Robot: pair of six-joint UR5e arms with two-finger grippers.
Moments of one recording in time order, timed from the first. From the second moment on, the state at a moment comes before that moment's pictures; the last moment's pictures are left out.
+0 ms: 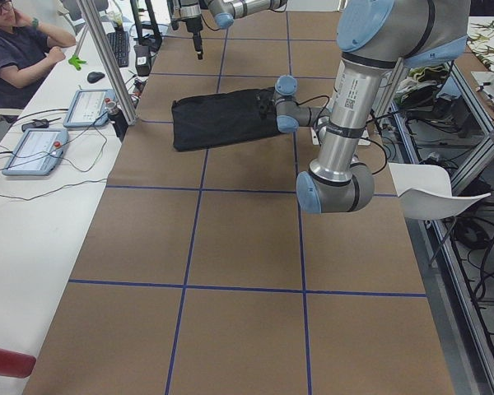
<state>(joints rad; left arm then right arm) -0.30 -2.05 -1.75 -2.17 -1.79 -1.81 1.05 -0.80 1.34 -1.53 2.51 0.64</state>
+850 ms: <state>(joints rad) -0.26 -2.06 -1.71 -2.16 -1.79 -1.82 1.04 -0.81 1.36 -1.53 2.50 0.65</state>
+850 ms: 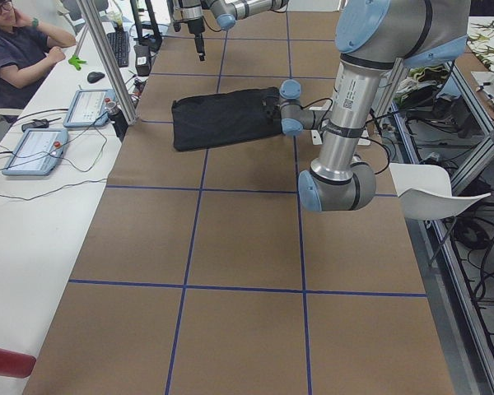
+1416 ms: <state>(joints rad) -0.26 -2.05 -1.73 -2.16 -1.82 -1.82 1.03 -0.82 1.36 -1.53 2.49 0.66</state>
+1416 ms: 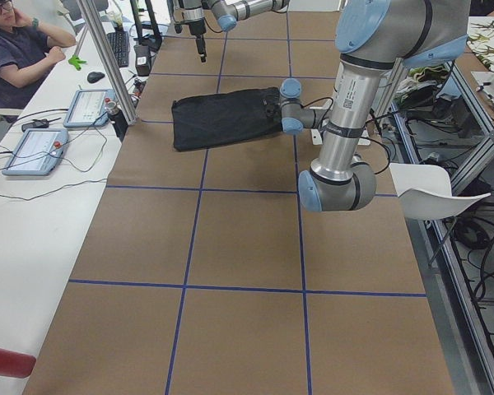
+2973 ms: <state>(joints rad) -0.32 -1.88 -1.89 -2.13 -1.90 -1.75 0.58 -1.21 1.73 -1.08 2.18 1.45</state>
